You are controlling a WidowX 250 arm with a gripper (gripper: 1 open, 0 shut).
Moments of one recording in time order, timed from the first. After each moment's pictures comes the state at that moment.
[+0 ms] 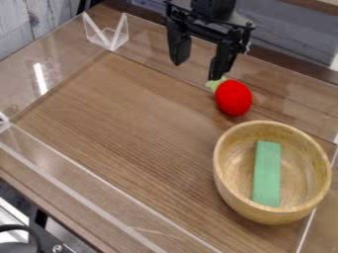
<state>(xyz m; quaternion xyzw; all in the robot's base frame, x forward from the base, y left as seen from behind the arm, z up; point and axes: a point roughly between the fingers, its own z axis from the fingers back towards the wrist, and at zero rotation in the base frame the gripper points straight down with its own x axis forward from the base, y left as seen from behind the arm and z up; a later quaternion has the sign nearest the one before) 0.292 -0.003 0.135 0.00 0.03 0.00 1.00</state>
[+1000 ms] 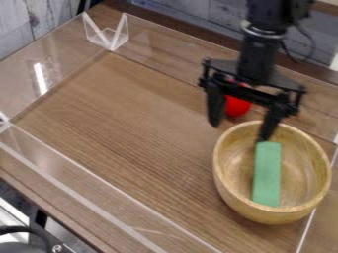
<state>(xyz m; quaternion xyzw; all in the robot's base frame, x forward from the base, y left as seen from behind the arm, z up) 0.257 -0.099 0.101 -0.01 0.07 0.06 1.00</state>
